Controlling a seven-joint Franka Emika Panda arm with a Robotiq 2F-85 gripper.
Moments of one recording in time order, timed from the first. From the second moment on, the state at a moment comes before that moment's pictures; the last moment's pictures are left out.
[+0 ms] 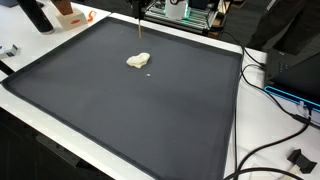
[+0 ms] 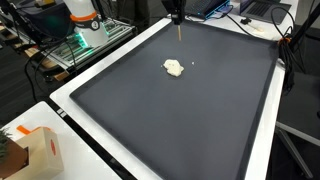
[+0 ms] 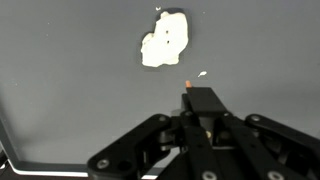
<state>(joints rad) -0.68 0.58 1.12 -1.72 2.45 4.20 -2.57</state>
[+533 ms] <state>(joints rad) -0.67 0.56 1.11 -1.73 2.45 4.19 -2.57</state>
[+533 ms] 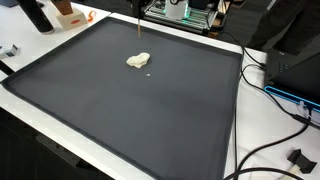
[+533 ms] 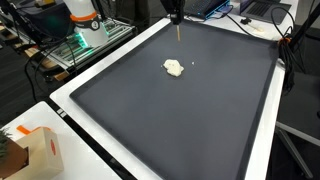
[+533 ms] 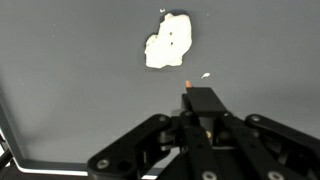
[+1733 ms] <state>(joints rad) -0.62 0.74 0.98 -1.65 2.51 4.21 -2.69</state>
